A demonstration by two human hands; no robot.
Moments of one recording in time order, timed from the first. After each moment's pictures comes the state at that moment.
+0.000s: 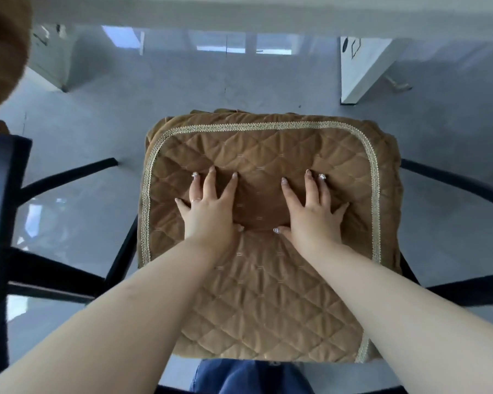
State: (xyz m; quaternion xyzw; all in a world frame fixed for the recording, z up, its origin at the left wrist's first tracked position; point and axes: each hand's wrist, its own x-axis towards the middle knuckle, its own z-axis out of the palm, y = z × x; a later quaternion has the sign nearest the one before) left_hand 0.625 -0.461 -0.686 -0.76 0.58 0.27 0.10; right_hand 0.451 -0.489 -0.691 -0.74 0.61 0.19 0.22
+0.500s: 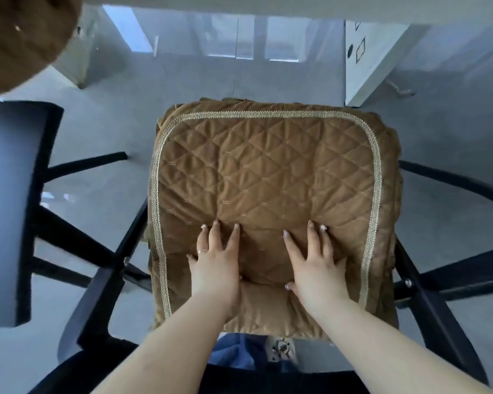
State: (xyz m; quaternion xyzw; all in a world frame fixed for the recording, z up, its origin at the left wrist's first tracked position) left_hand 0.596 -0.355 -0.678 -0.77 0.53 0.34 0.14; right_hand 0.426 -0.388 -0.678 -0.74 0.55 0.30 0.25
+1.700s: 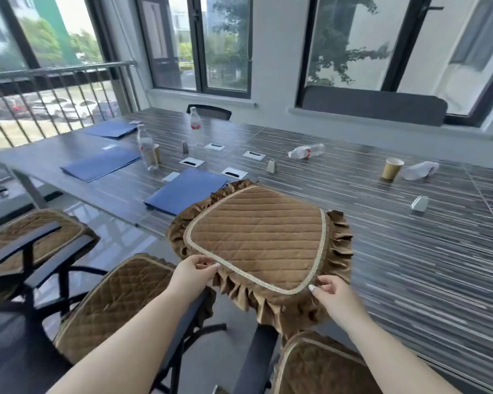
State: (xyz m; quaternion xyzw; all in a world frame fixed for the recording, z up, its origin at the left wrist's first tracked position) left_hand 0.901 -0.341 -0.239 -0.81 0.22 0.30 -0.46; right_hand 0.649 -0.486 -0.261 -0.69 0.55 -0.12 0.44
